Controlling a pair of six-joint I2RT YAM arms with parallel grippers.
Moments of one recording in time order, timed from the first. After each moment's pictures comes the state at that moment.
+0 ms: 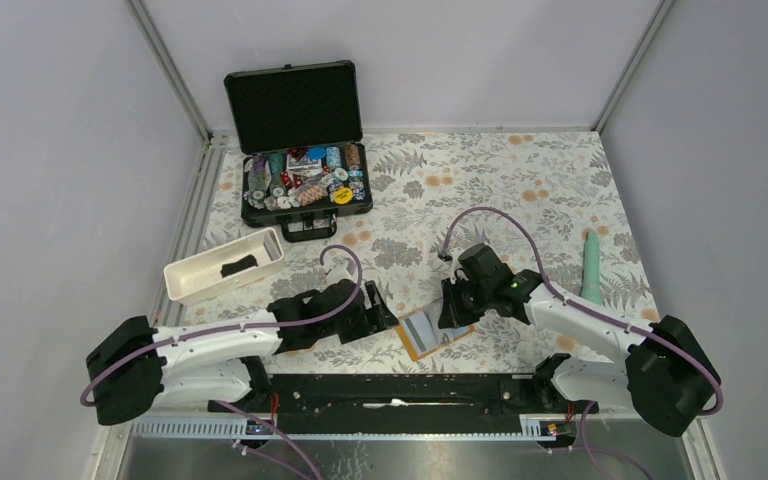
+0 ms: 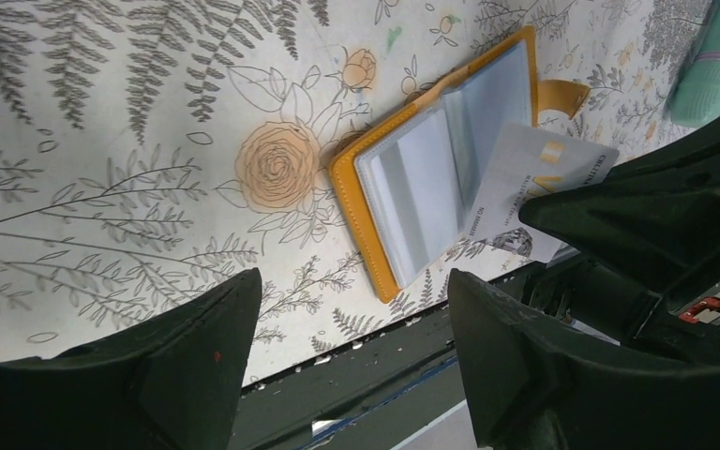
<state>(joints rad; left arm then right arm) -1.05 1.08 0.50 -0.24 -0.12 -1.24 0.71 1.18 0.59 -0.41 -0.33 0.43</state>
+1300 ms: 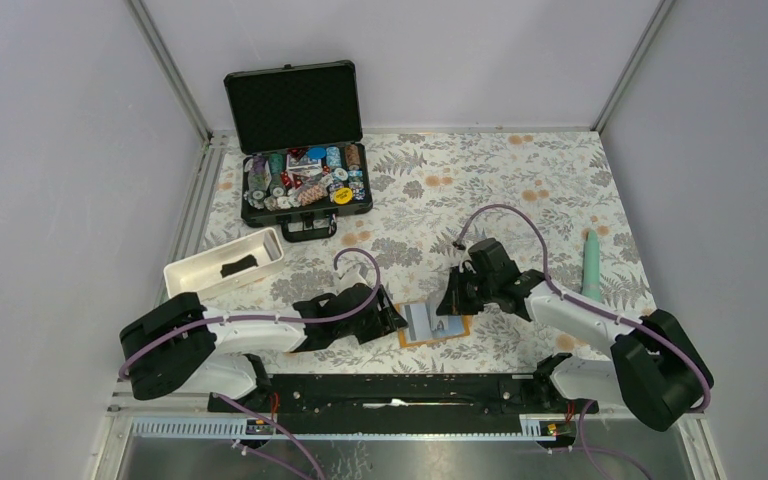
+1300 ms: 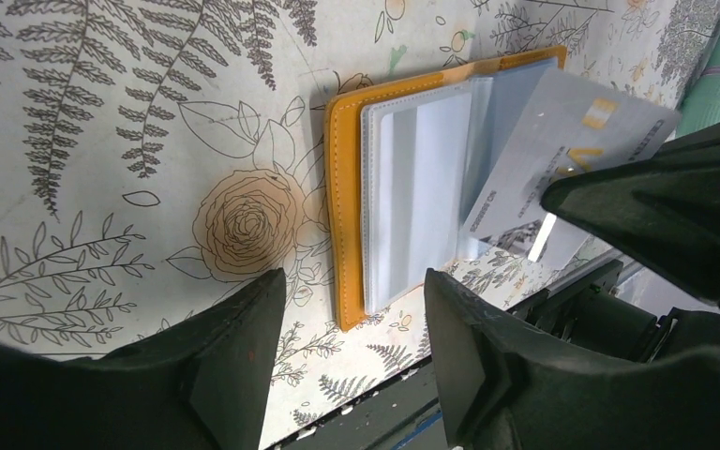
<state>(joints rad) -1.07 1.32 0.46 0.08 -0.11 -1.29 0.61 1.23 0.53 -0.24 -0.36 0.58</state>
